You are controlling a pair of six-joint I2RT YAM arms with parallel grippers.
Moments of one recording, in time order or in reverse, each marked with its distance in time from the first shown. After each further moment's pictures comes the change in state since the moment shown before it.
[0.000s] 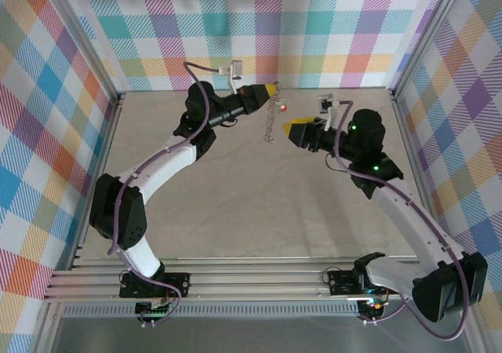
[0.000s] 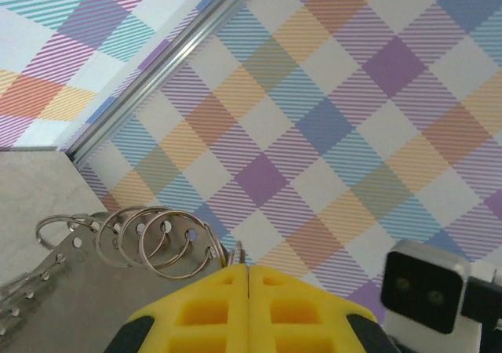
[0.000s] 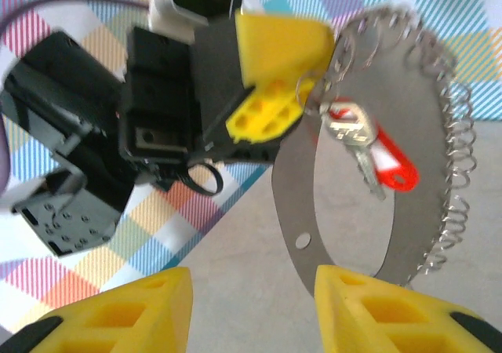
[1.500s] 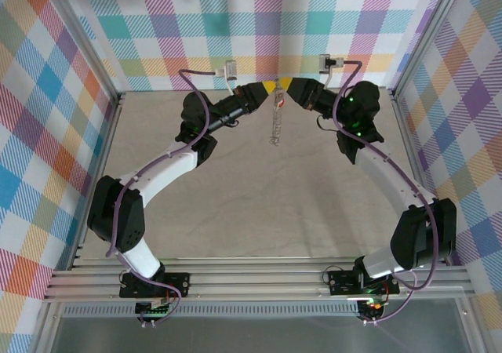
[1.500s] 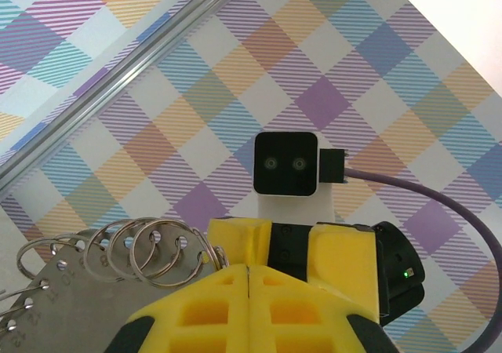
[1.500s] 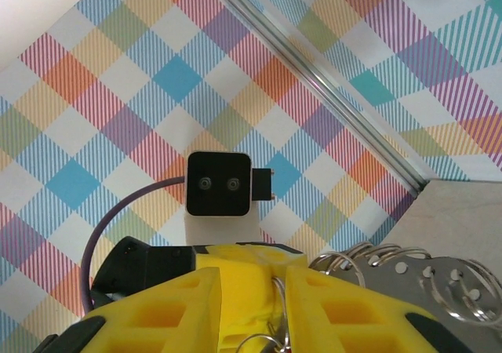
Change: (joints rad) left arm -0.023 -0.025 -0.072 0.252 -0.018 -0.170; right arm -0.048 0.360 0.220 0.541 -0.169 0.523
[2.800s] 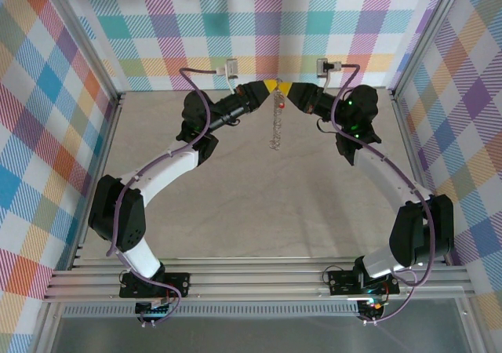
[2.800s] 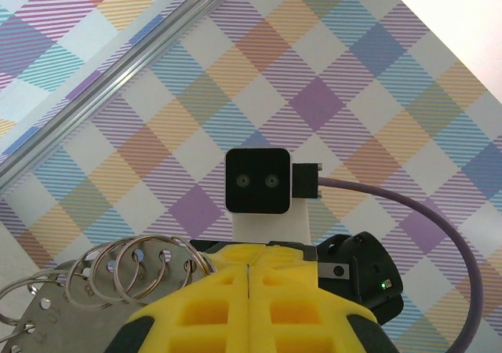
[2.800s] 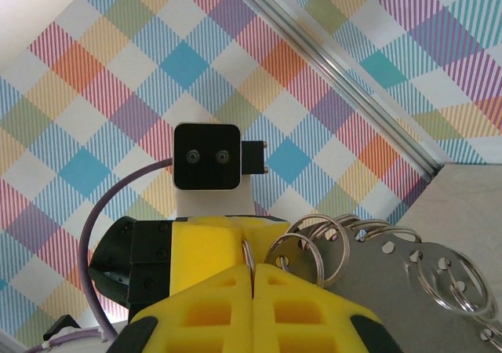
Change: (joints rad) left arm -0.006 0.009 0.019 0.004 -0.002 0.000; right arm -0.005 0.015 -0.041 0.082 -0.053 0.045
